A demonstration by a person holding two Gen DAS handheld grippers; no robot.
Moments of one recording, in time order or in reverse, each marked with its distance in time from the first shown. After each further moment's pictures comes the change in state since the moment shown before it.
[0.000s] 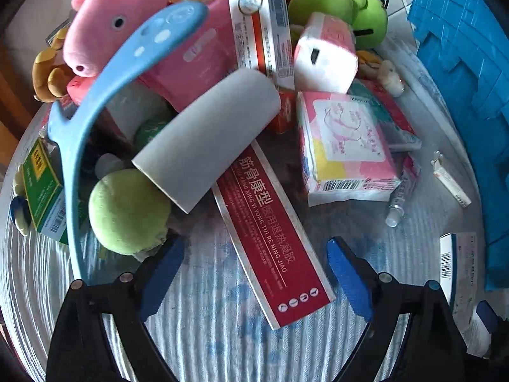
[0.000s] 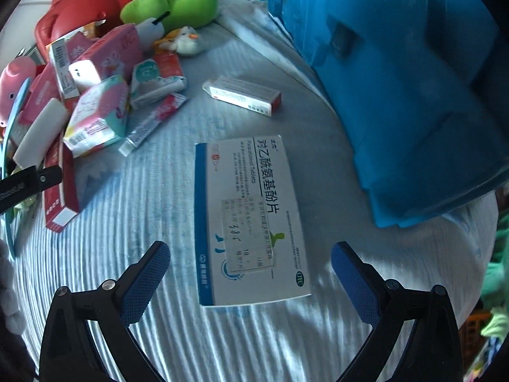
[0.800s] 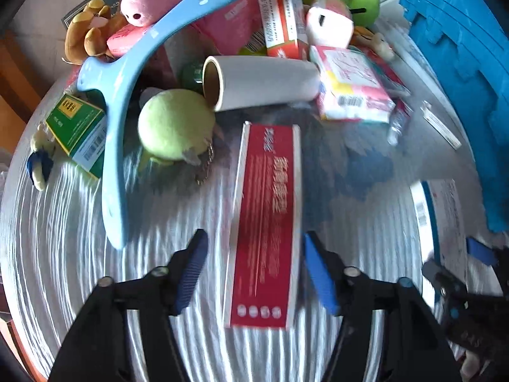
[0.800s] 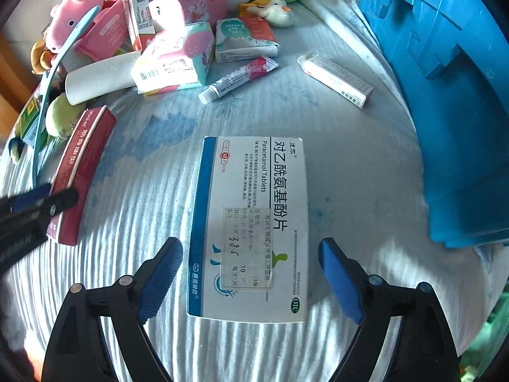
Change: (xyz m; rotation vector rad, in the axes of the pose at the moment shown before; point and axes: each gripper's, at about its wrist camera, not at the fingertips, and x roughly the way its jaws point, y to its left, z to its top) left arm -0.035 0.035 -0.060 0.008 0.035 0.000; right arm -0.008 0.037 -0.012 -0.253 0.092 0.141
